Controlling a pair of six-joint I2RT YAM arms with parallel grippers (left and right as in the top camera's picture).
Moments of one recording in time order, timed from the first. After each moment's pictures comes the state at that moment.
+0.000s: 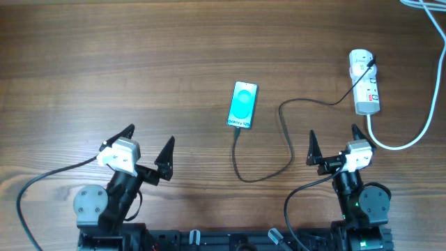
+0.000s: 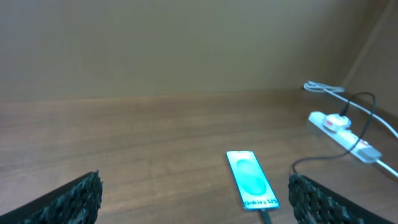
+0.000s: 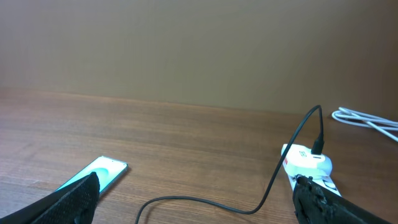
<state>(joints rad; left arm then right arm) -0.01 0.18 0.33 -0.25 0.35 -0.10 0.08 0.02 0.01 0.00 -0.05 -0.04</state>
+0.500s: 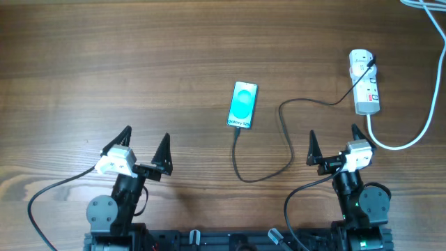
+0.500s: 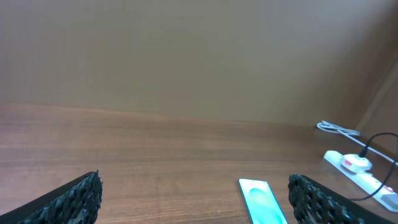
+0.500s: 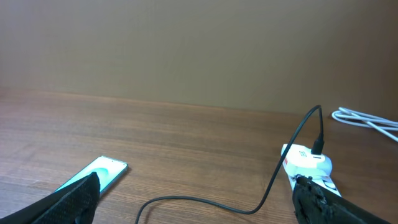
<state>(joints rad) -0.01 0.01 0.09 -0.02 0.24 -0.23 0.08 0.02 0.01 0.00 -0.05 -0.04</state>
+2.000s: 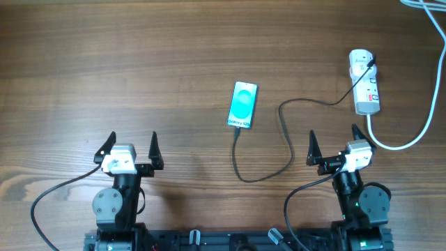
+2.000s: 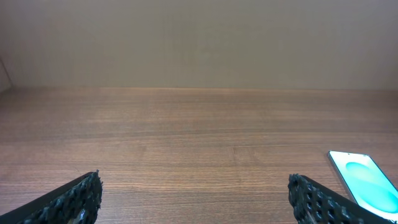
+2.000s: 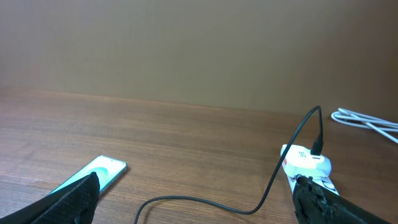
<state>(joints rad) 0.01 0.01 0.01 -0.07 0.03 -0.02 0.08 0.02 0.01 0.00 -0.05 -0.05</state>
